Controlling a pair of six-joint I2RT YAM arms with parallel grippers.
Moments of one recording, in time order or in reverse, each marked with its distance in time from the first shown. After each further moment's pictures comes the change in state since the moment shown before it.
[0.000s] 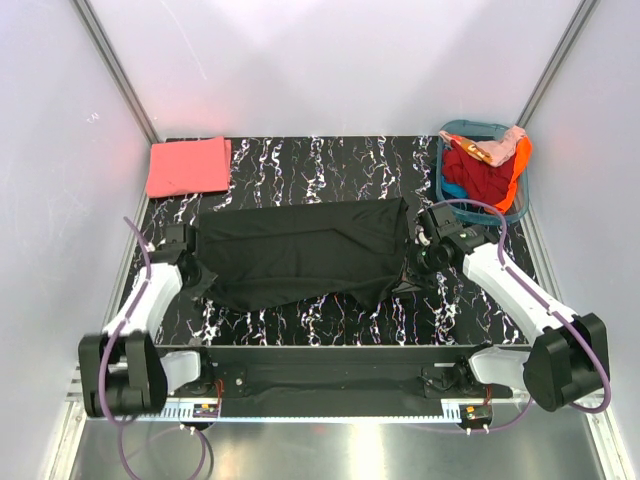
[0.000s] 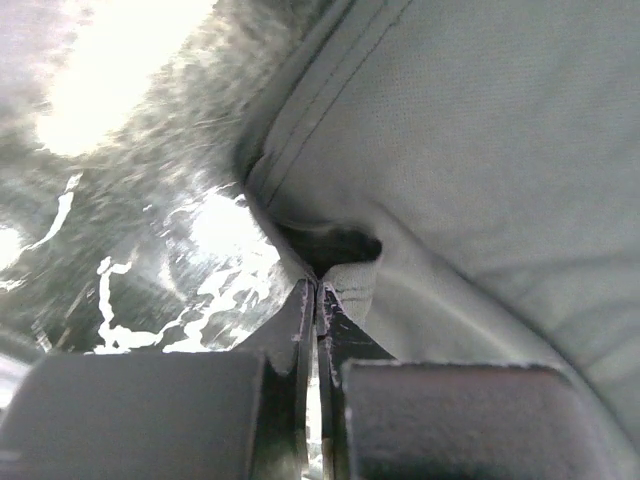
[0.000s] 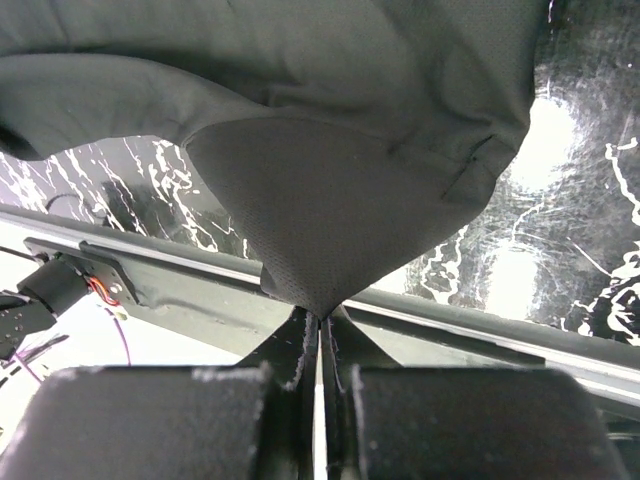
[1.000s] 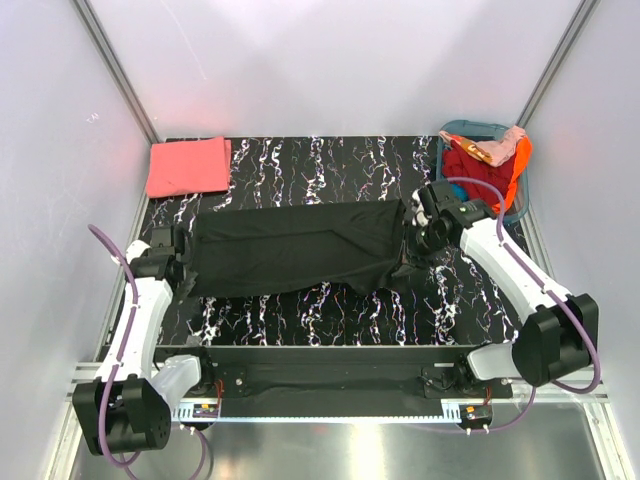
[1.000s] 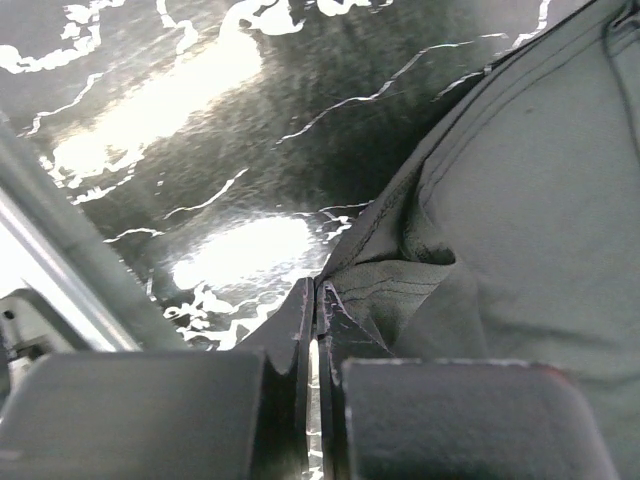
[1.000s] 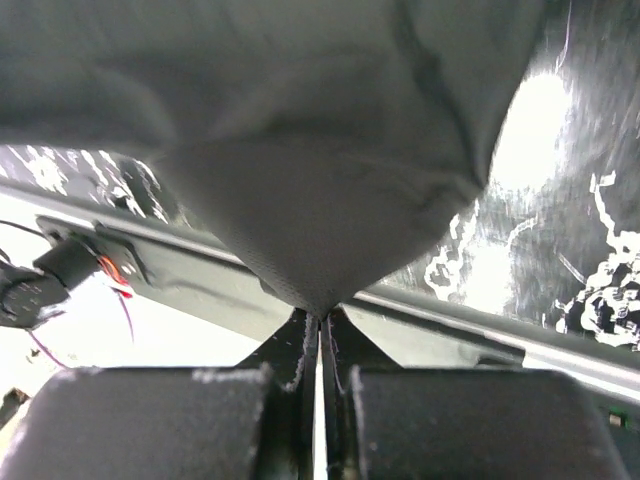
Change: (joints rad) left arm 0.021 -0.213 0.078 -0.237 -0.267 -0.206; right arm -0.035 0.133 0.235 -0.135 -0.036 -0.116
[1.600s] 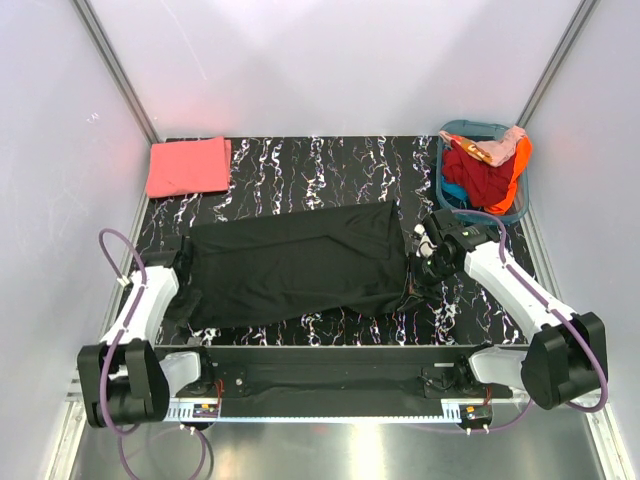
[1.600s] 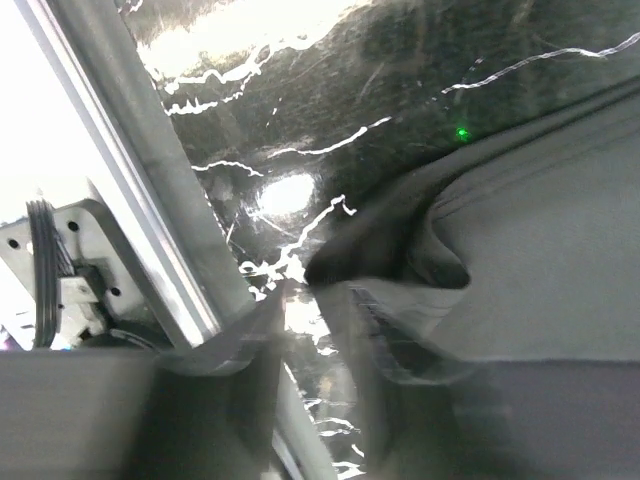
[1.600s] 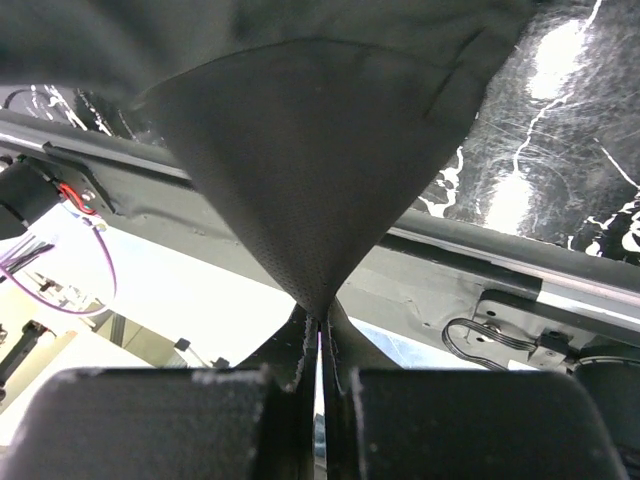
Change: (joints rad) left arm 0.006 0.122 -0.067 -0.140 -0.025 -0.182; right arm 0.000 -0.122 -0.231 -0.062 -0.099 -0.016
